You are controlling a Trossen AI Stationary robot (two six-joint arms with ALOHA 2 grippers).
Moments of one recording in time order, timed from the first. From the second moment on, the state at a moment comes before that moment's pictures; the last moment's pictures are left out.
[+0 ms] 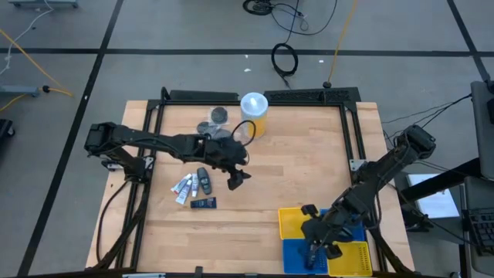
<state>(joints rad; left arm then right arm) -0.02 1.56 1.18 -0.37 0.03 -0.38 0.73 1.41 0.95 -0.44 -0.07 0.47</state>
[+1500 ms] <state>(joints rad) -0.48 1.74 1.17 -1.06 -0.13 -0.76 0.51 1.41 0.95 -0.47 -0.08 0.13</state>
